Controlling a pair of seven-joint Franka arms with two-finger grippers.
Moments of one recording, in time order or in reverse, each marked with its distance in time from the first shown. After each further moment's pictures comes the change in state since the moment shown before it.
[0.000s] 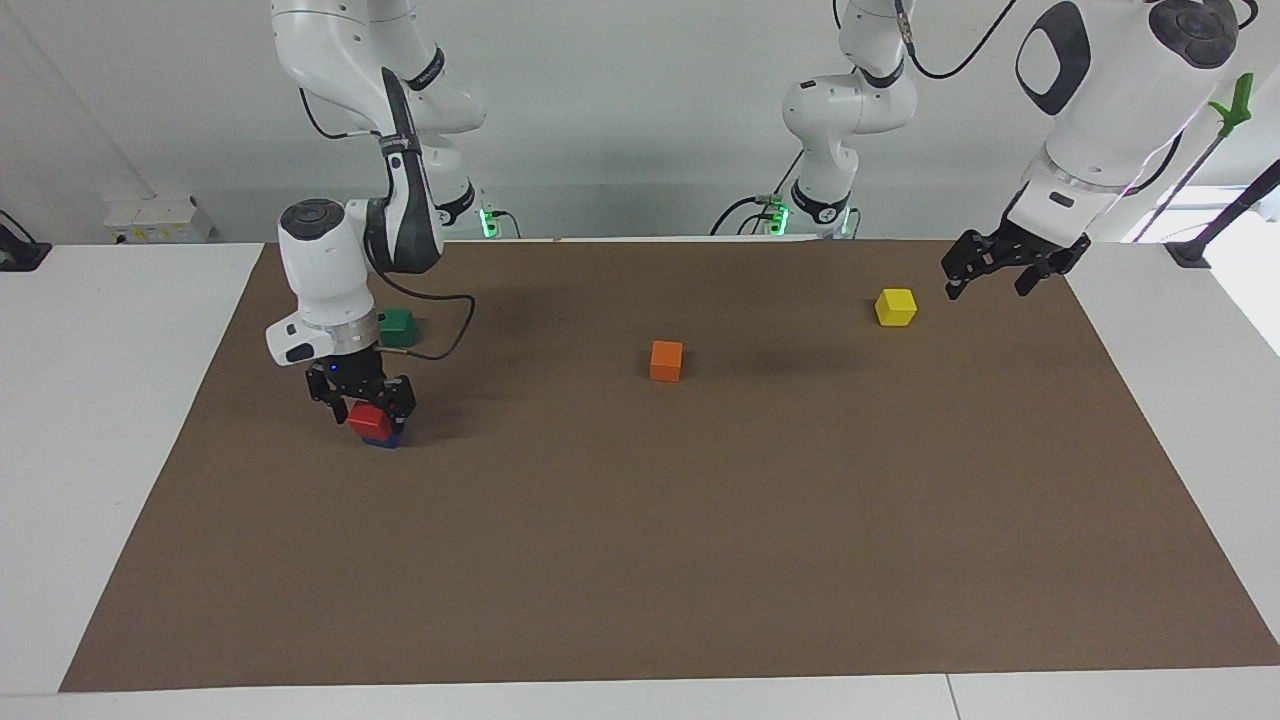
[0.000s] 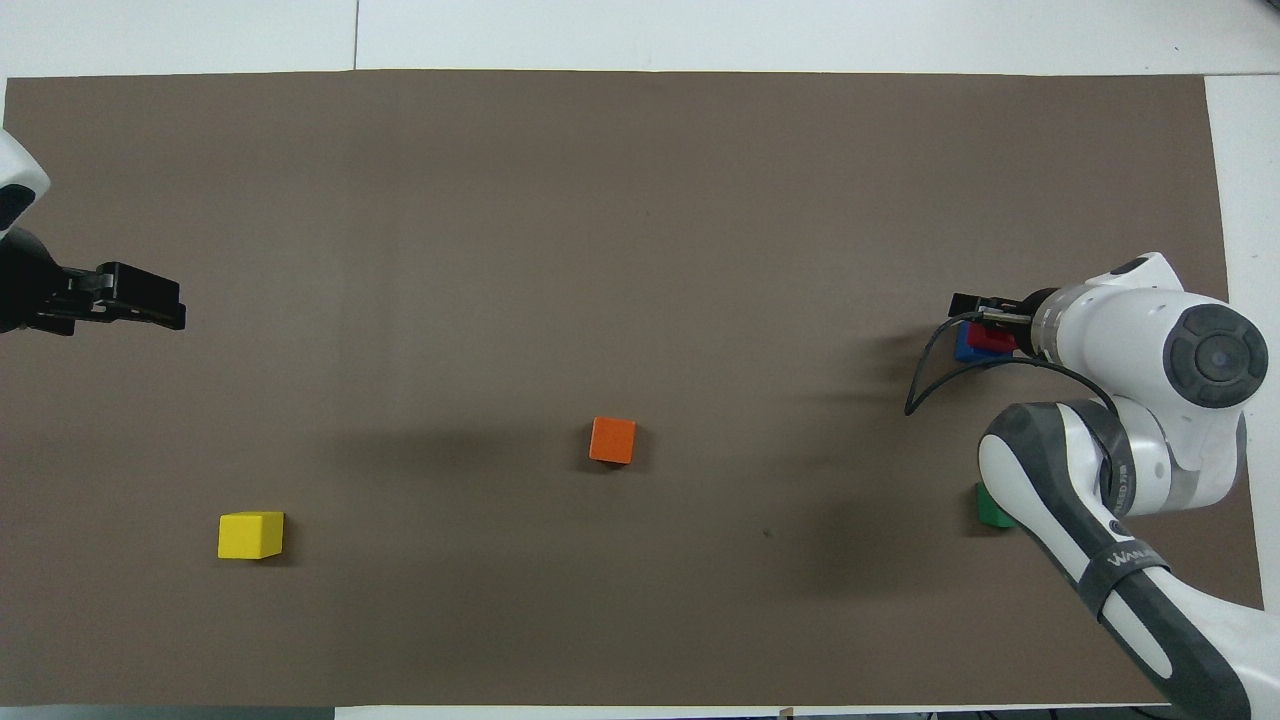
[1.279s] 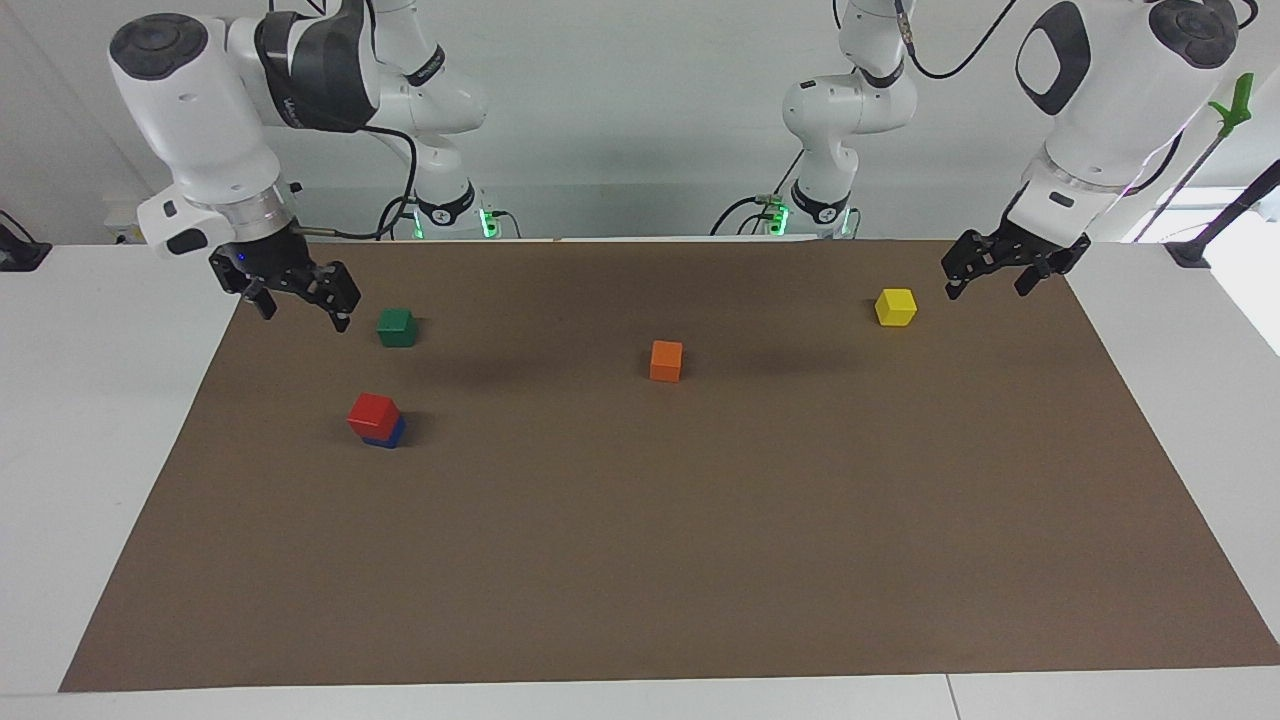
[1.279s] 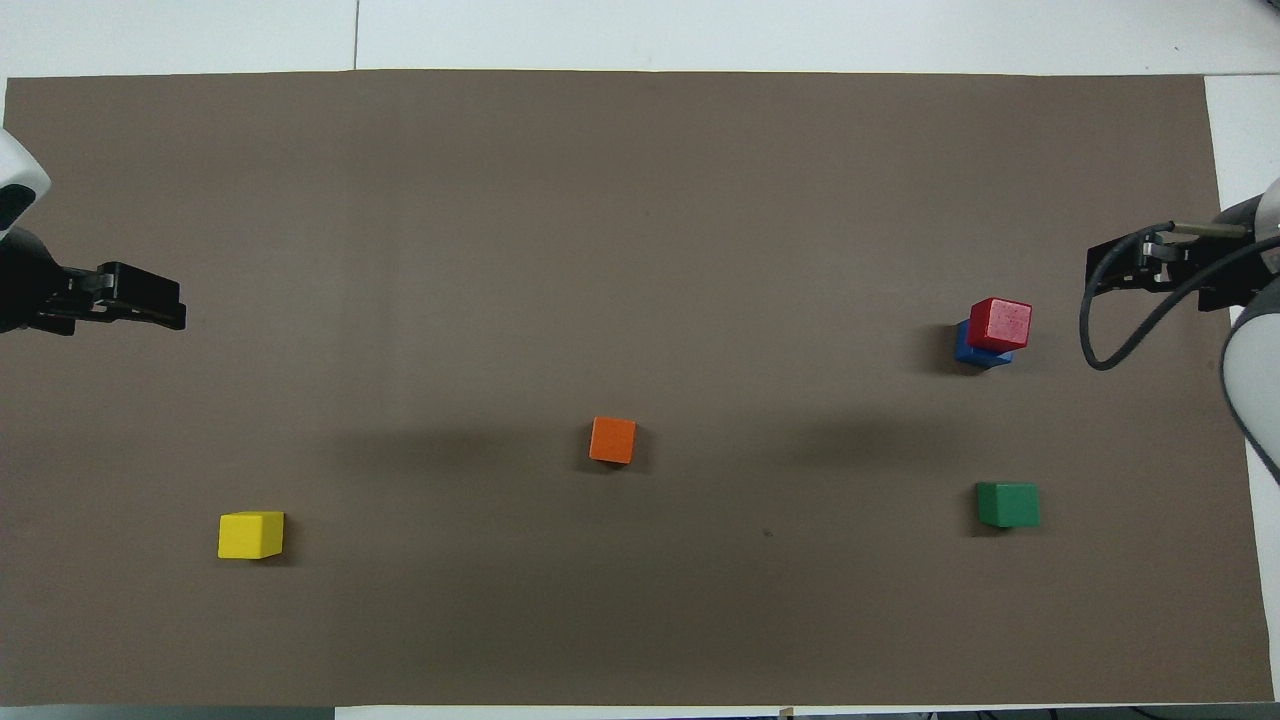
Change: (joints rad) left arm 0.000 0.000 0.000 0.000 0.000 0.000 0.000; right arm -0.001 -0.087 0.005 0.614 0.091 -0.967 -0.188
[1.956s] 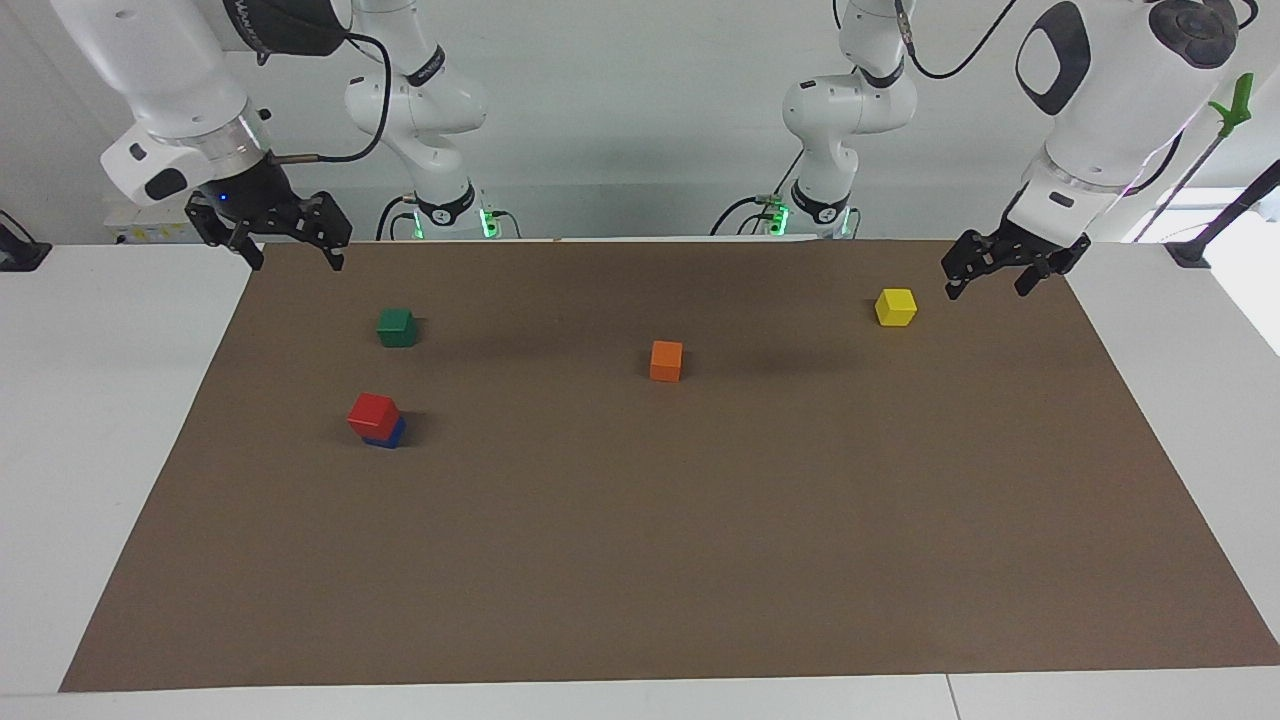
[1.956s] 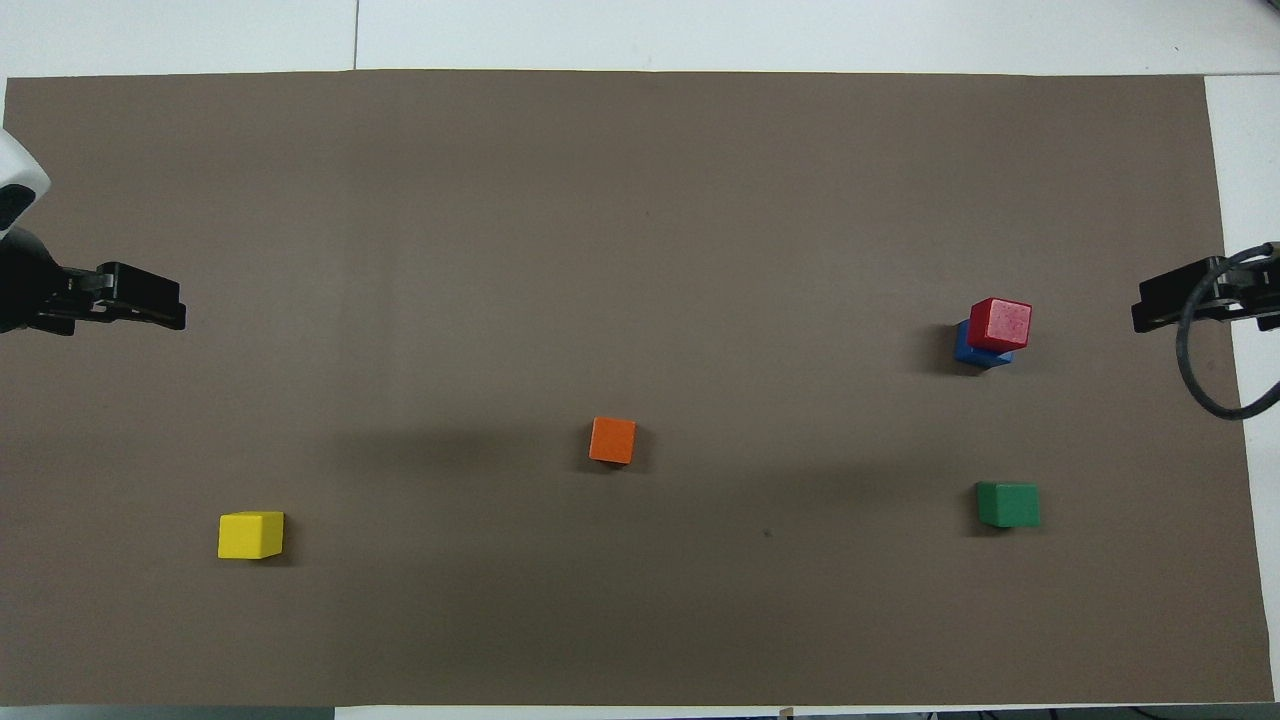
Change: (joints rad) left arm 0.000 0.000 0.000 0.000 0.000 0.000 0.000; right arm -0.004 0.002 -0.003 0.168 0.033 -0.244 -0.154
